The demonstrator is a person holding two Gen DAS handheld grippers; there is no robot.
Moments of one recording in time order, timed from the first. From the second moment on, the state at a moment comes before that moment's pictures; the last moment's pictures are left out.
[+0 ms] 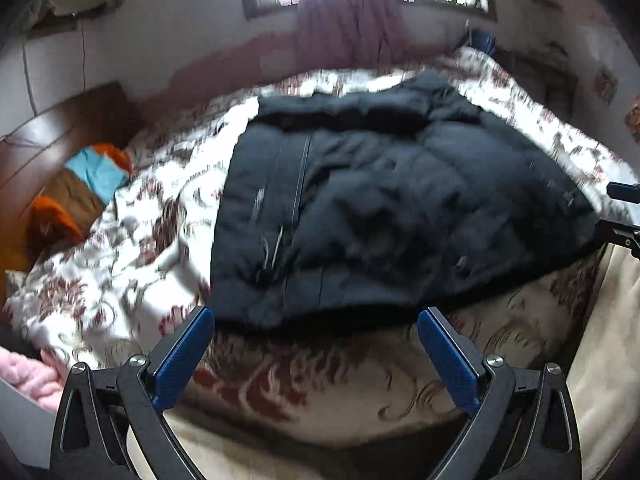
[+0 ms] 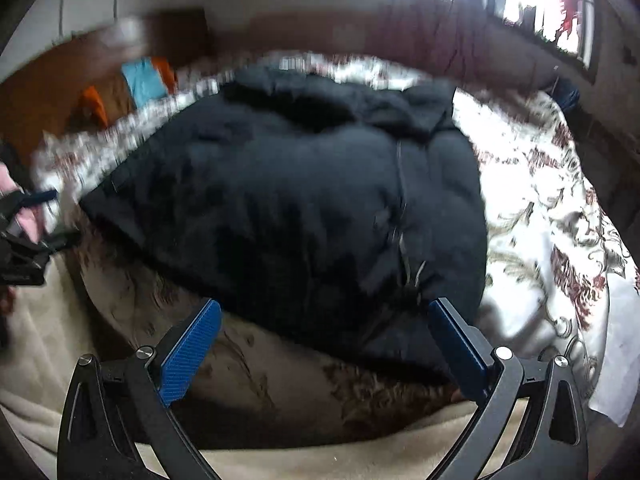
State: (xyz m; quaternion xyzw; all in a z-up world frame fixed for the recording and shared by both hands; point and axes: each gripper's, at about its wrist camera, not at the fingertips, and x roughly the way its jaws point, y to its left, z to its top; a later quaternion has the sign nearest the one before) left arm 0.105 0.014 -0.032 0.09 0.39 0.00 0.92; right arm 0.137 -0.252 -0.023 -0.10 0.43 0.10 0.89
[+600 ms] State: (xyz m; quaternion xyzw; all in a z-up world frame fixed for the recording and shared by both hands) left arm 0.112 -0.005 -0.069 0.17 0.43 0.03 0.88; right arm 0.139 -0.216 -0.061 -0.21 0.51 0.07 0.83
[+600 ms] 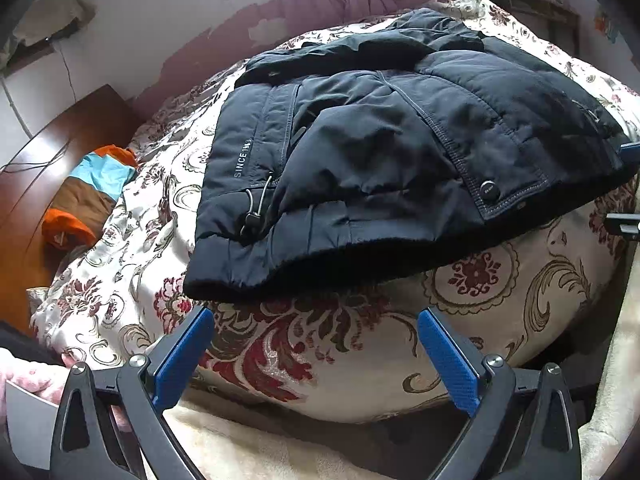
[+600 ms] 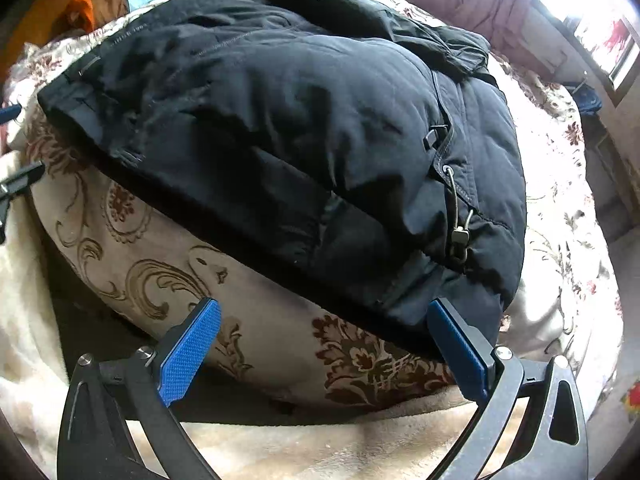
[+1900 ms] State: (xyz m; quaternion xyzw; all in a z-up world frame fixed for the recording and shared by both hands) left arm 0.127 -0.009 -0.077 0.18 0.40 0.04 0.90; right arm 0.135 -0.213 -0.024 -0.17 0.27 0.03 0.95
